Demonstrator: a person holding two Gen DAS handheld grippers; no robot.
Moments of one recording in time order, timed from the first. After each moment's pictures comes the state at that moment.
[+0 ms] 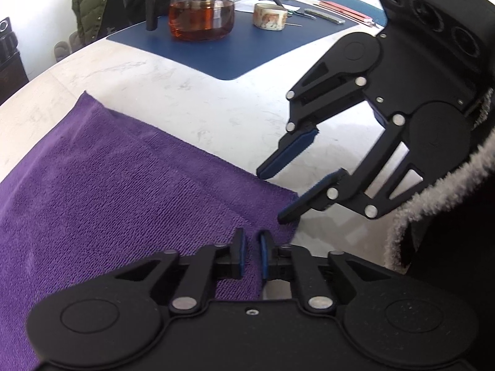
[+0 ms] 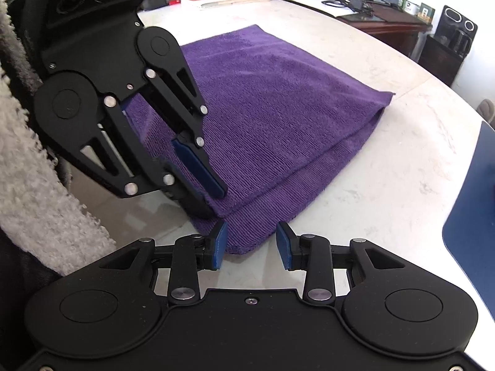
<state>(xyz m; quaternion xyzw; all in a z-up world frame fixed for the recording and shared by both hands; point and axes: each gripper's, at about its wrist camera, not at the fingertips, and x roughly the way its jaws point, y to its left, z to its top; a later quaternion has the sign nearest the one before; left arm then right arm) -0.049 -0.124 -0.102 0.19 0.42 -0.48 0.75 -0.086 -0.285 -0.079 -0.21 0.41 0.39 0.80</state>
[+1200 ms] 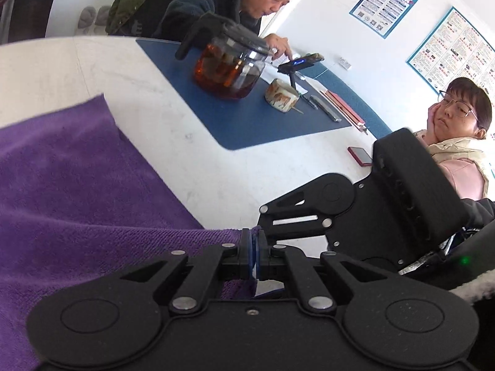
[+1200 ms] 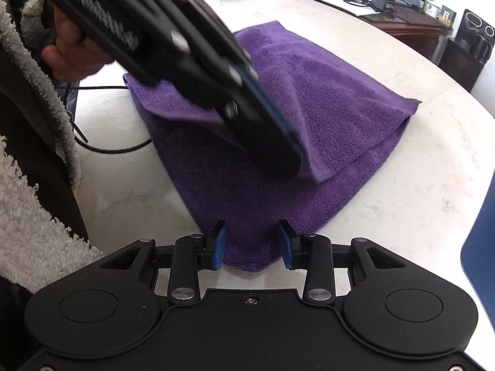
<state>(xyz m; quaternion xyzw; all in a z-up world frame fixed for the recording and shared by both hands) -0.007 -0.111 -0.085 -0.06 0.45 -0.50 0.74 -0.084 -0.279 -0.082 -0.21 0.42 0.41 0.78</state>
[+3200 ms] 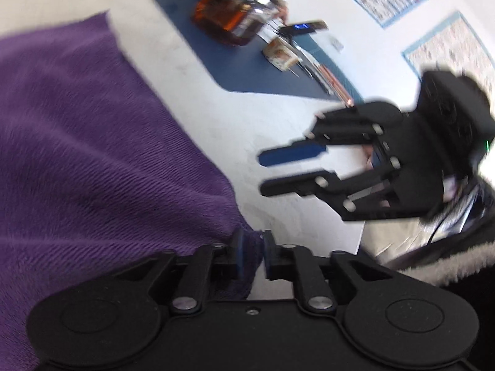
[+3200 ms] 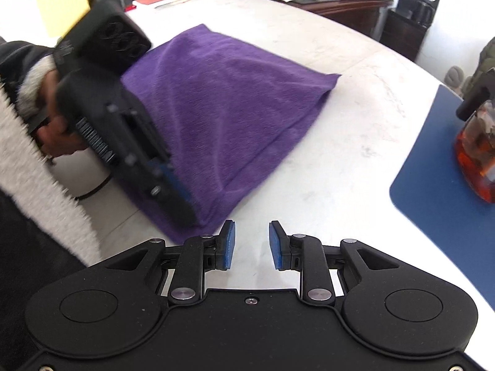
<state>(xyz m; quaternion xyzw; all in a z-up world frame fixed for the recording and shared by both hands) -0.014 -0.133 -0.120 -0.04 0.48 -0.52 0.71 -0.057 -0.311 -0.057 -0.18 0.44 0.31 0.82</state>
